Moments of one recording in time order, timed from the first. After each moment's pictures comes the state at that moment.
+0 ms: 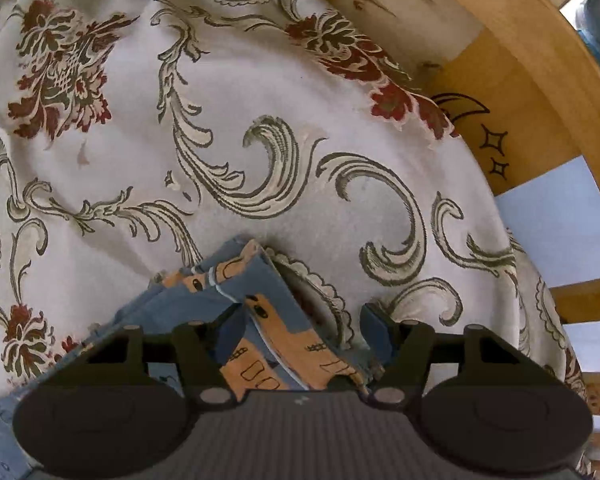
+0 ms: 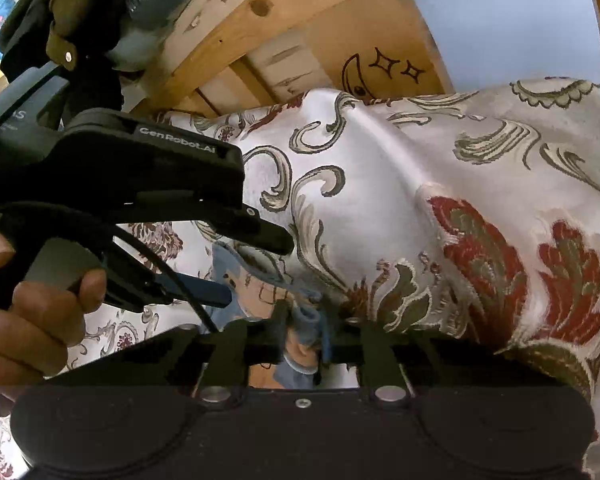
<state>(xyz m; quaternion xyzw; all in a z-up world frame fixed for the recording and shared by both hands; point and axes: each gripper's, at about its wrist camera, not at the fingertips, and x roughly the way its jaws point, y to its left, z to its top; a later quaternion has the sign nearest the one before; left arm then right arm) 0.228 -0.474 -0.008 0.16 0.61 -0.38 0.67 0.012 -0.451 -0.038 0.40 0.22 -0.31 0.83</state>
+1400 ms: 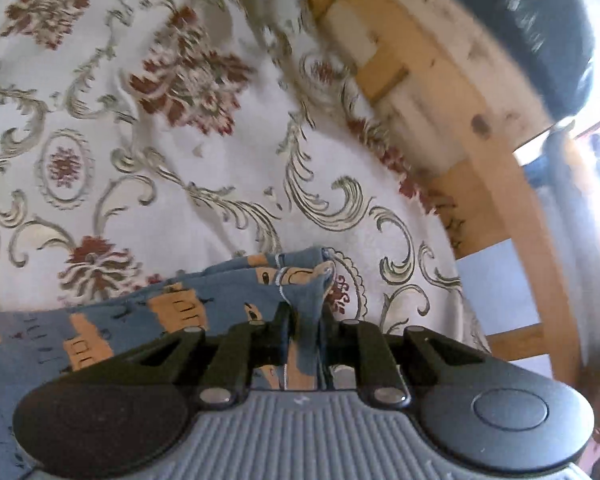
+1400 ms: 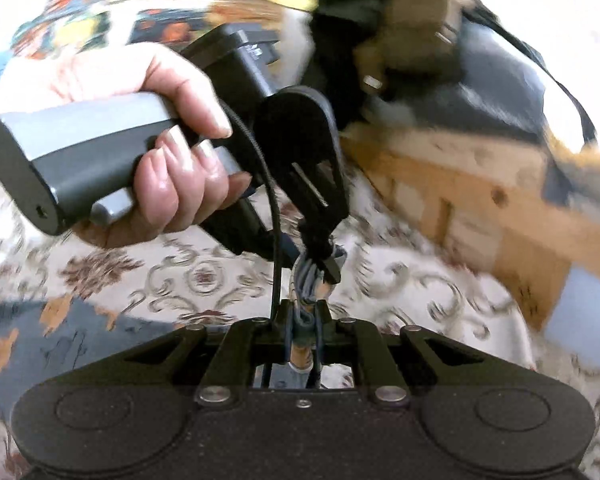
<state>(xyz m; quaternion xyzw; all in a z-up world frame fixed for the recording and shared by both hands) 0.241 -0.328 0.048 -0.03 0.57 -0.40 0.72 0.009 -0.287 0.025 -0.03 0.19 -0.18 0.96</state>
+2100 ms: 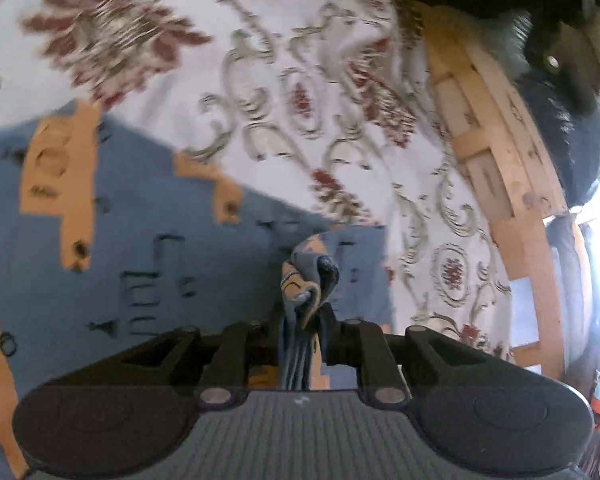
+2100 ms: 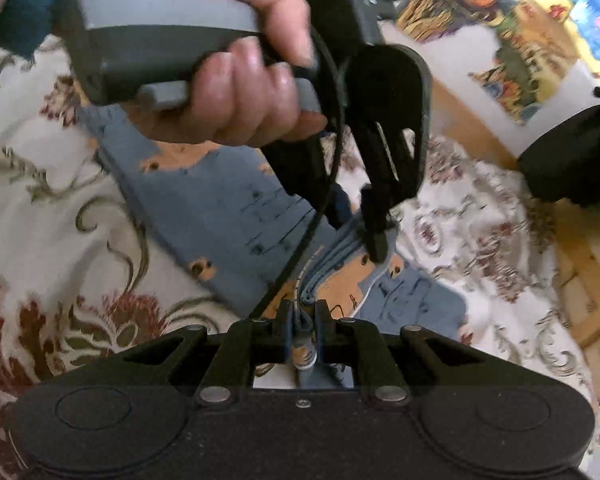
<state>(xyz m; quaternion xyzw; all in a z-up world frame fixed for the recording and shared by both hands) 0.276 -0.099 -0.078 -0.20 0.57 -0.37 0.70 0.045 -0.125 -0.060 -0.30 0.33 0.04 0.89</state>
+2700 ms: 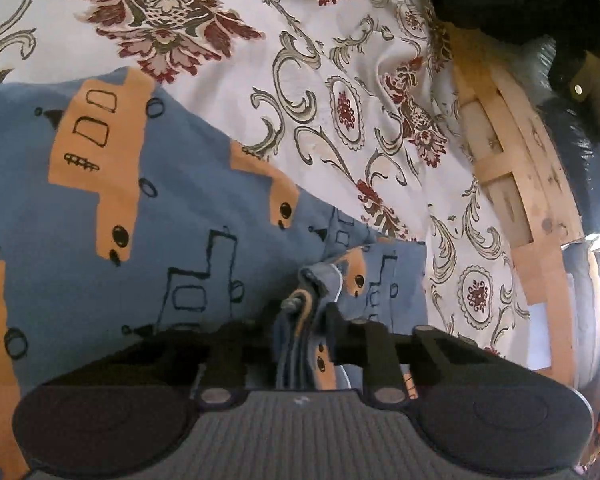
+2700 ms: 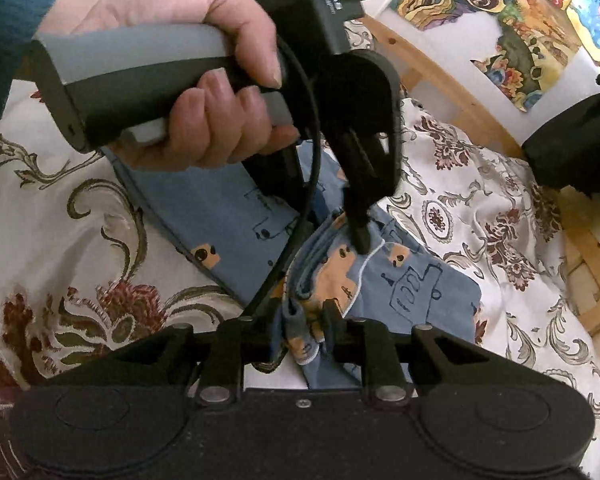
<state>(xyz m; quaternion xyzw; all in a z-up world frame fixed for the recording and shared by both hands) 0.278 -0.092 -0.103 -0.23 0.56 -0.35 0.72 0.051 -0.129 -0.073 -0.29 0.34 0.03 0.90</state>
